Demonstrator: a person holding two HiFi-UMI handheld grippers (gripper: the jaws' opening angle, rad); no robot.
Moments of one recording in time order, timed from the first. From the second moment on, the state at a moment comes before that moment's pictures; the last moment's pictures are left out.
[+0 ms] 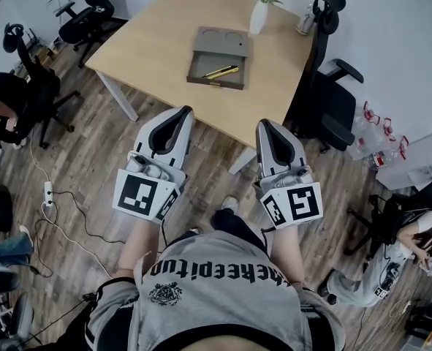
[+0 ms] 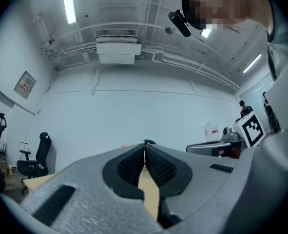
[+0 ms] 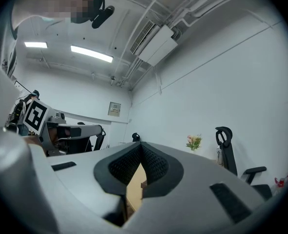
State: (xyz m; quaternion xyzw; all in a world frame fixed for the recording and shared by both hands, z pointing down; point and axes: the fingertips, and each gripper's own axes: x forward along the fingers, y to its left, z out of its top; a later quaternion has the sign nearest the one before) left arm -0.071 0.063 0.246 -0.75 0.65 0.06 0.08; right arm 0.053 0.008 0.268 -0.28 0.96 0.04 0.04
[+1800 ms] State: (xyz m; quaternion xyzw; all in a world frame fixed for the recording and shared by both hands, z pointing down) left arm -0.081 -0.093 0.250 -0.69 0.71 0.04 0.08; right arm 0.029 -0.174 0.284 -0.19 0.98 0.00 0.05
